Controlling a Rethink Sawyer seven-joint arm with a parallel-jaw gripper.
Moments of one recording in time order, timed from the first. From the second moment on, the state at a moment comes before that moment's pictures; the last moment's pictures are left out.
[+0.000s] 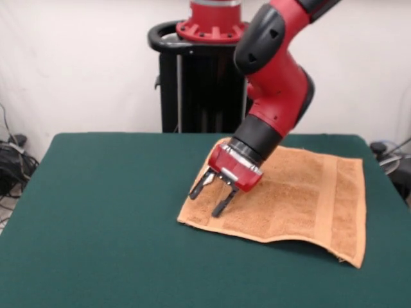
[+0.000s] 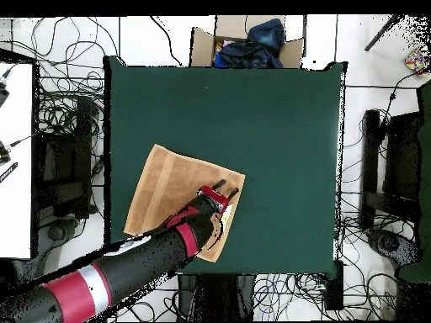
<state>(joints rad) 0.56 0.18 -0.82 1.65 0.19 -0.29 2.58</state>
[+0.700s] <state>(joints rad) 0.46 0.27 -0.86 1.64 0.21 -0.59 2.58</state>
